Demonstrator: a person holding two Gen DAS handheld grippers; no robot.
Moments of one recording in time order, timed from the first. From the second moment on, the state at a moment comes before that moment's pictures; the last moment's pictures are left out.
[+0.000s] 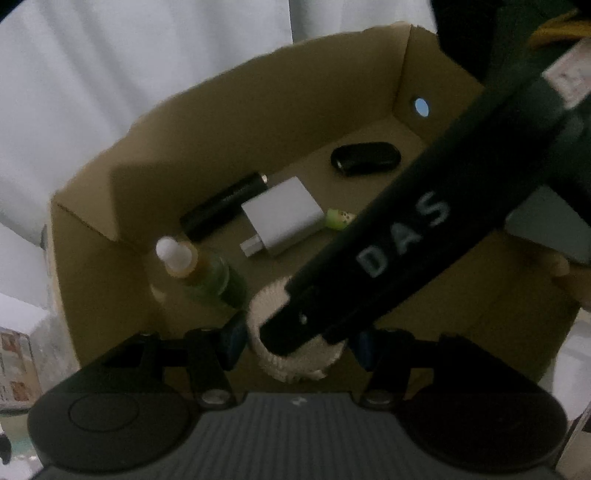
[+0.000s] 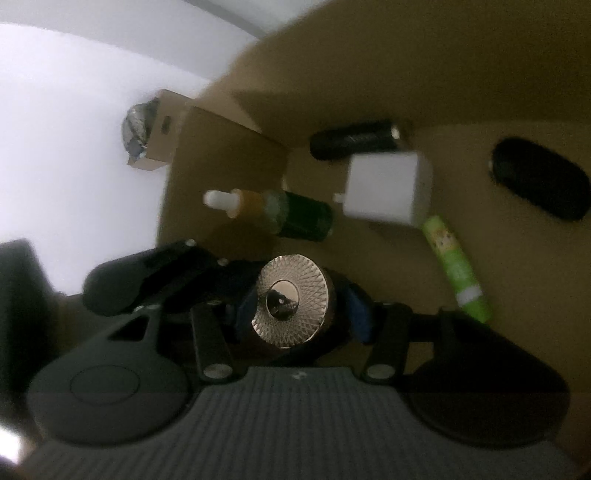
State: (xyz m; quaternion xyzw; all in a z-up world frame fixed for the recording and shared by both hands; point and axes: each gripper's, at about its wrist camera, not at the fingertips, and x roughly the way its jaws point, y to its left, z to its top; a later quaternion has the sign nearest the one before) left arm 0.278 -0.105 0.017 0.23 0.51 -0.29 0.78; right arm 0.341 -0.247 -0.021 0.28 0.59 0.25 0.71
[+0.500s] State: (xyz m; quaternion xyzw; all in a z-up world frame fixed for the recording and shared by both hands) left arm 0.227 -0.059 0.101 0.16 0.43 -0.29 0.84; right arm 0.304 -0.261 0.041 0.27 0.51 0.25 0.78
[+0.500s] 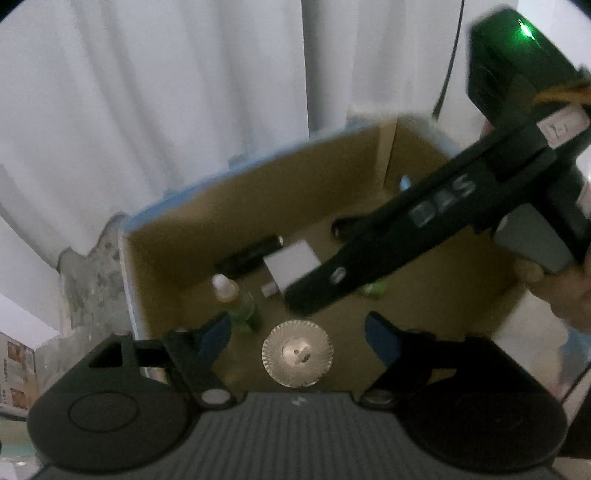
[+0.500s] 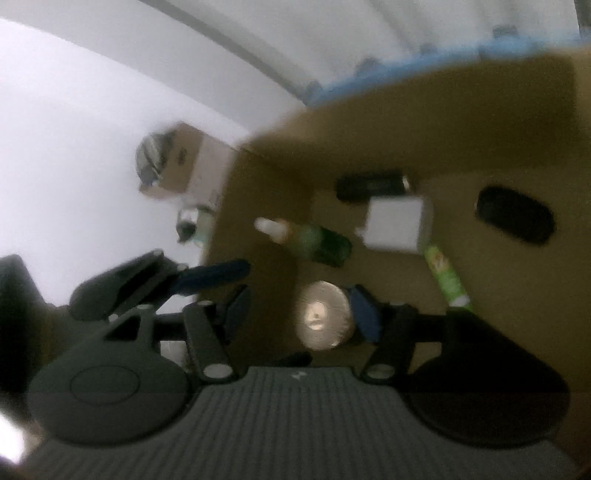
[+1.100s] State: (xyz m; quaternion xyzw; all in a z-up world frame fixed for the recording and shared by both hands) left arm 0.067 -0.027 0.106 0.08 0.27 -0.34 0.90; right arm 0.067 -0.302 0.140 0.18 0.26 0.21 0.93
